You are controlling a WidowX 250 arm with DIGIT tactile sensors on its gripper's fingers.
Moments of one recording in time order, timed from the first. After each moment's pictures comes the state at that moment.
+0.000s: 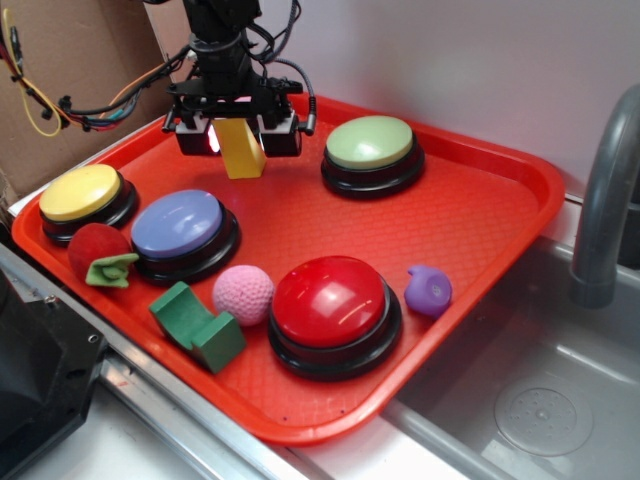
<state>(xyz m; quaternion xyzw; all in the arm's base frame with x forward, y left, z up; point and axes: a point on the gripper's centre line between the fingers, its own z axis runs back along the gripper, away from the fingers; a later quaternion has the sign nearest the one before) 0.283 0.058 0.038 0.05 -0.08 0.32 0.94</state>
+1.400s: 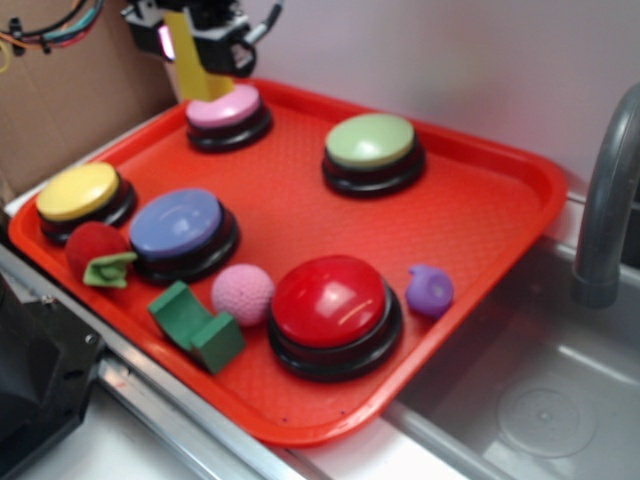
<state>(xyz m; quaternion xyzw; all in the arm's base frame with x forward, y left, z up) 0.230 0.005 0.156 0.01 -0.05 0.07 1.00</state>
